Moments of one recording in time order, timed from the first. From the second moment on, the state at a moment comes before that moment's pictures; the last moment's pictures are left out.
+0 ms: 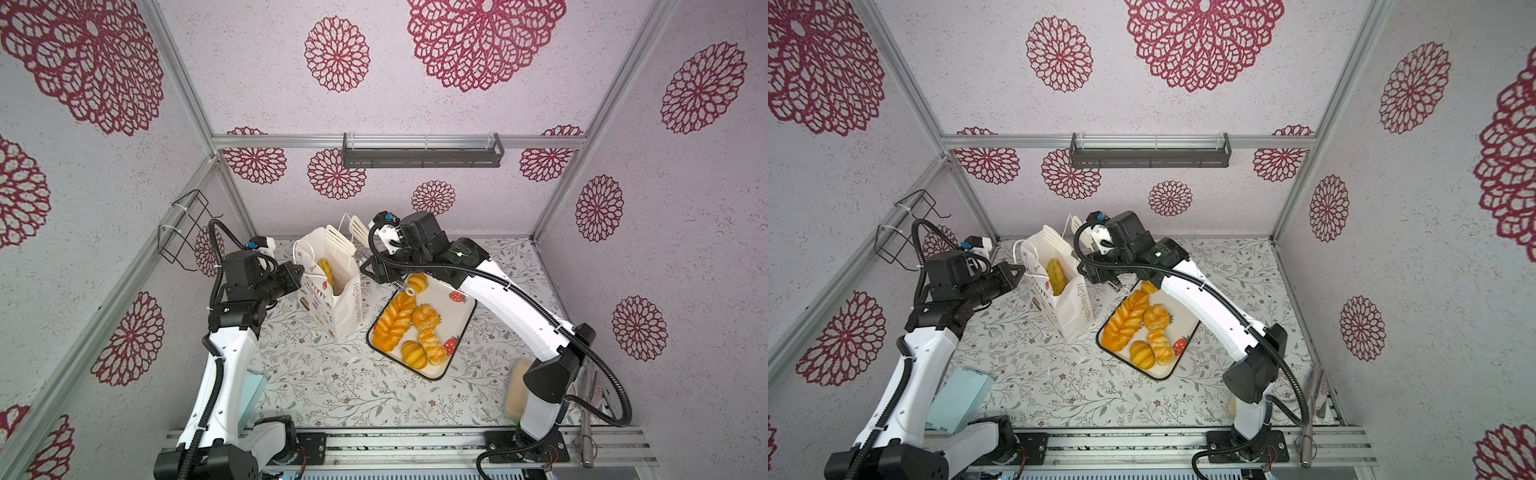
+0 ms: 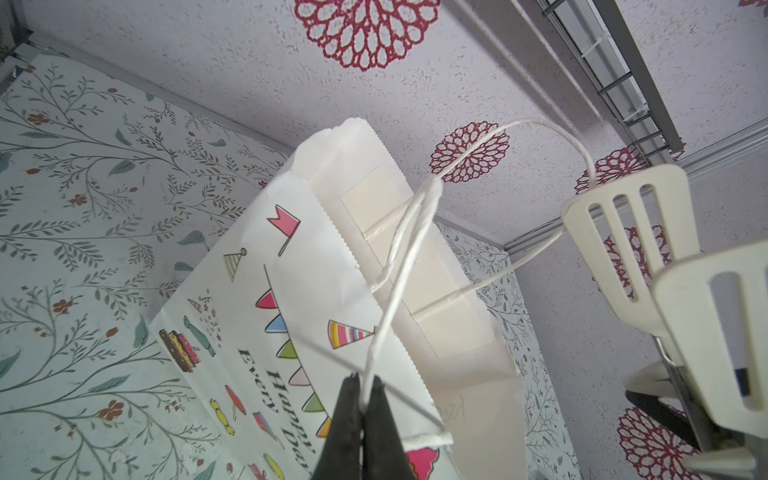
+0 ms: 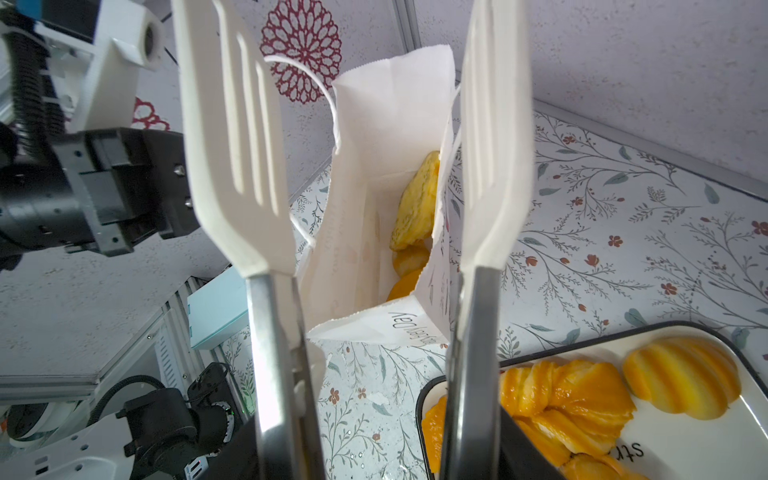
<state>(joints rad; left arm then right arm) 0.10 1.13 1.09 -0.46 0.44 -0.44 0.82 1.80 2.04 -0.82 -0.25 0.25</state>
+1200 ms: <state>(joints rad) 0.11 1.11 1.13 -0.49 0.44 -0.43 0.58 1.51 1.47 -0.87 -0.08 0.32</state>
